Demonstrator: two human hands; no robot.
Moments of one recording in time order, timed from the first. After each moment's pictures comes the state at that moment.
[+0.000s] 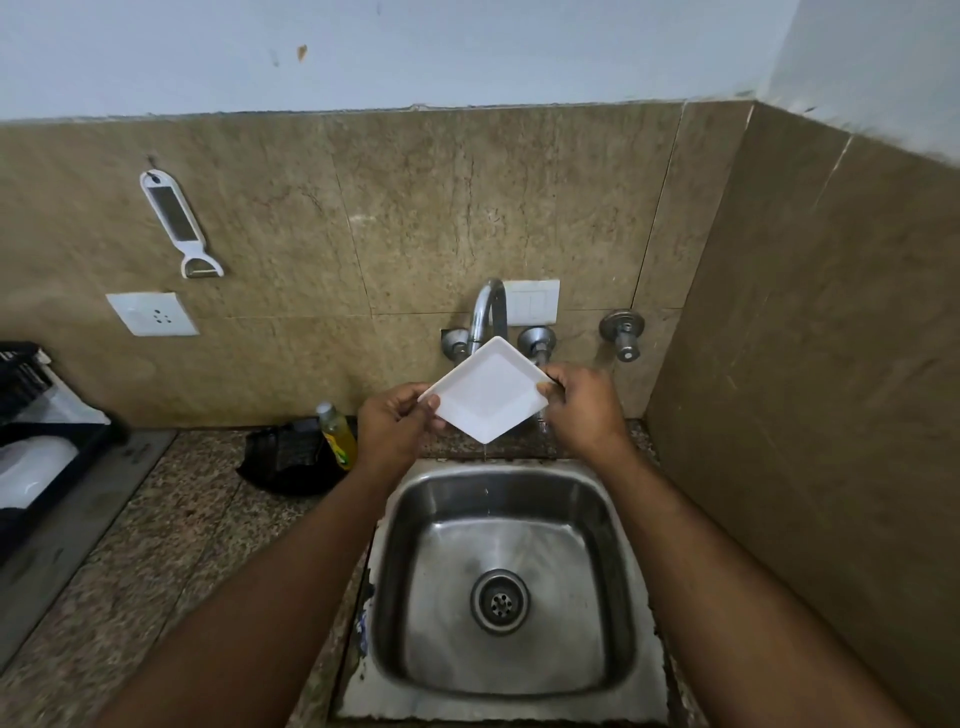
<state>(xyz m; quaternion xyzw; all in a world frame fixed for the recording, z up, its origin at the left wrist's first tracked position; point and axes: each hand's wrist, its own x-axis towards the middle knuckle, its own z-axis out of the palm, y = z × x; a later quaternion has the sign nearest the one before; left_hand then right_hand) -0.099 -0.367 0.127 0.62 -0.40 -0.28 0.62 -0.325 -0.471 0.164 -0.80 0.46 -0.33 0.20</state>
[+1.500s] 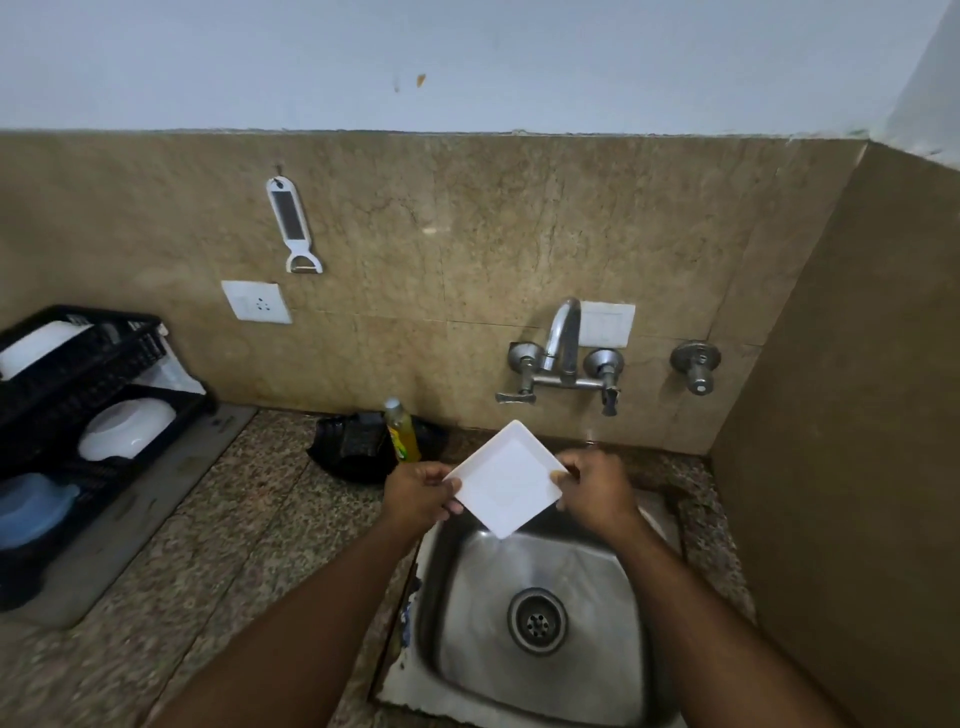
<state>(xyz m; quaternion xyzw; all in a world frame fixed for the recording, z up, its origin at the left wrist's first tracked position) -0.069 -0.298 0.066 0.73 -0.31 -0.35 0.50 -0.298 -0.420 0.110 -0.80 0.47 -0.19 0.32</state>
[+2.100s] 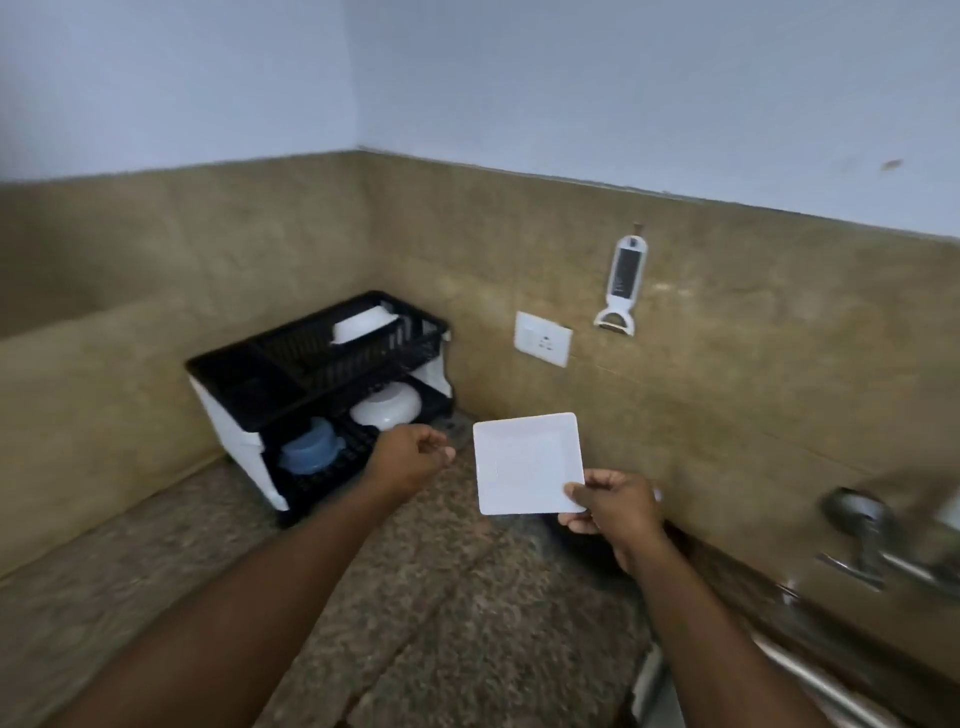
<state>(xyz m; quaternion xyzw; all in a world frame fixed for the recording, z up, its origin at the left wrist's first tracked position) 0.227 -0.099 0.163 0.87 -0.25 -0.09 0.41 0.032 -0.318 0.148 -0.66 0.33 -0.15 0.65</state>
